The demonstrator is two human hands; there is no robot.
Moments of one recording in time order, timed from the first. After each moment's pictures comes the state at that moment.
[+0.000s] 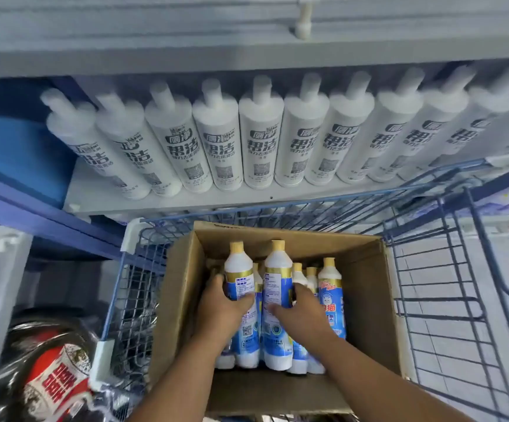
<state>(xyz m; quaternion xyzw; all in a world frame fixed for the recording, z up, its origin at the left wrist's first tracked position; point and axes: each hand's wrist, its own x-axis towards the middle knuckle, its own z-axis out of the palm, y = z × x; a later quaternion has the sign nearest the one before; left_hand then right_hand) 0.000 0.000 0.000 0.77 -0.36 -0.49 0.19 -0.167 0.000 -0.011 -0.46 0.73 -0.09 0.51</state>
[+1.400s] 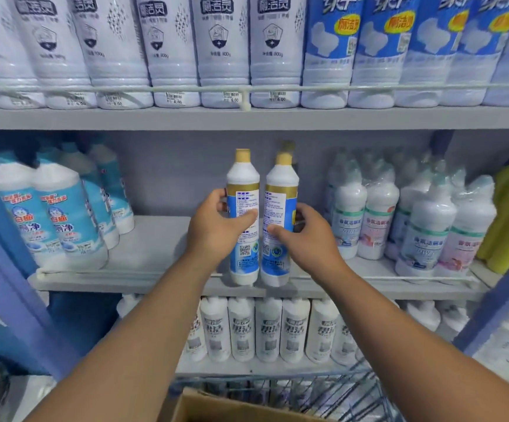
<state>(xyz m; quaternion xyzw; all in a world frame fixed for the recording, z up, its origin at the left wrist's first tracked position) -0.054 -0.184 0.435 0.62 -0.52 -0.23 0.54 -0.229 -0.200 0.416 -0.65 0.50 -0.48 0.31</state>
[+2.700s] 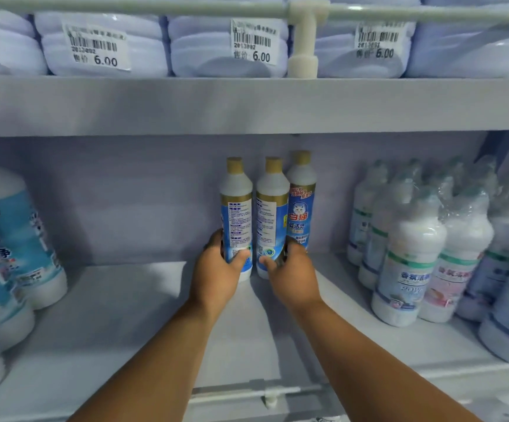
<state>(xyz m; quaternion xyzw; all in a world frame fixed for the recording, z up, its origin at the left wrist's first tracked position) -0.010 -0.393 0.325 0.60 -0.57 -0.24 0.50 -0.154 -0.398 0.316 -0.59 0.57 -0.50 0.27</state>
